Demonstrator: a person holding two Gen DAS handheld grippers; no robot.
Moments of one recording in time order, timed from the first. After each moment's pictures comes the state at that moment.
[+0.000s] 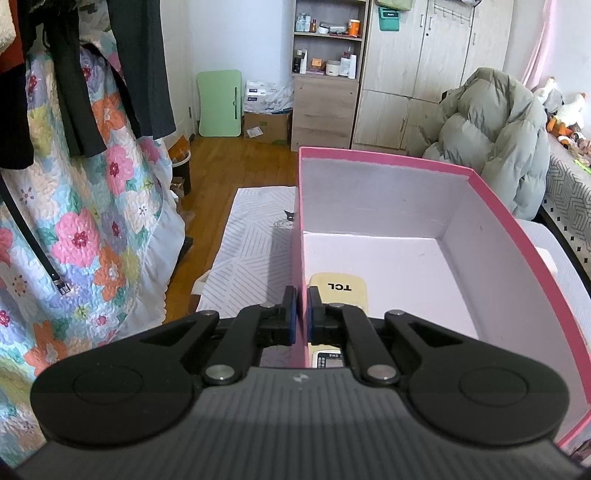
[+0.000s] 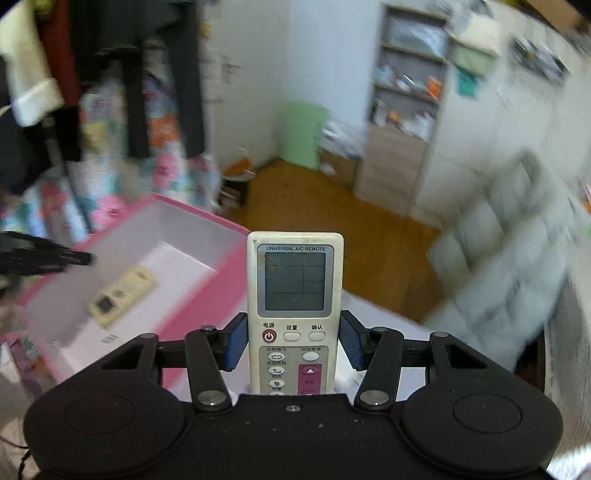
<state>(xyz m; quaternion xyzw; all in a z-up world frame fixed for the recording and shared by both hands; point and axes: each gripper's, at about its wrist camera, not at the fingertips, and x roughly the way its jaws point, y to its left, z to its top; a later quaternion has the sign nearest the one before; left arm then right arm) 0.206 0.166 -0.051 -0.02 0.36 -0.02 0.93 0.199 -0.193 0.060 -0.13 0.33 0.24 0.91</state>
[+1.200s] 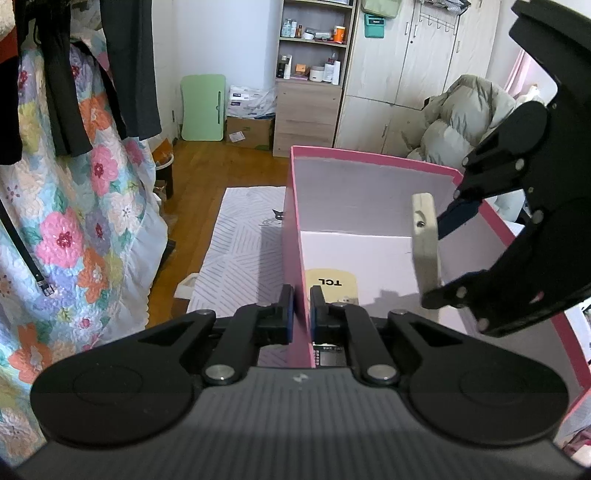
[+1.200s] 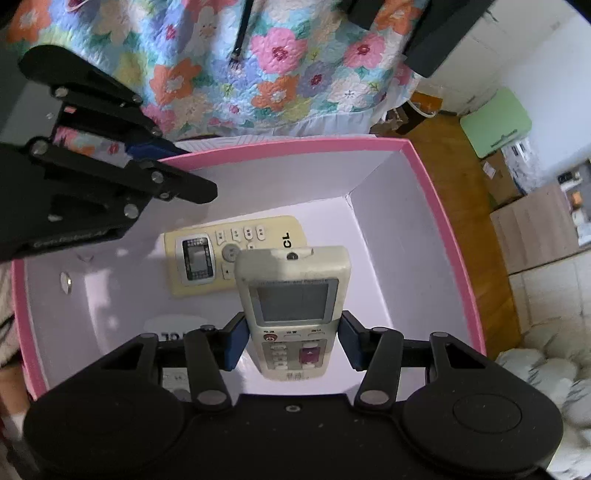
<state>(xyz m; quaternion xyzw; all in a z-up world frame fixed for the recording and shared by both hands) 0.195 0.179 -0.056 -0.04 0.34 -0.05 0.94 0.264 0.064 -0.021 -0.45 0.43 0.38 0.68</state>
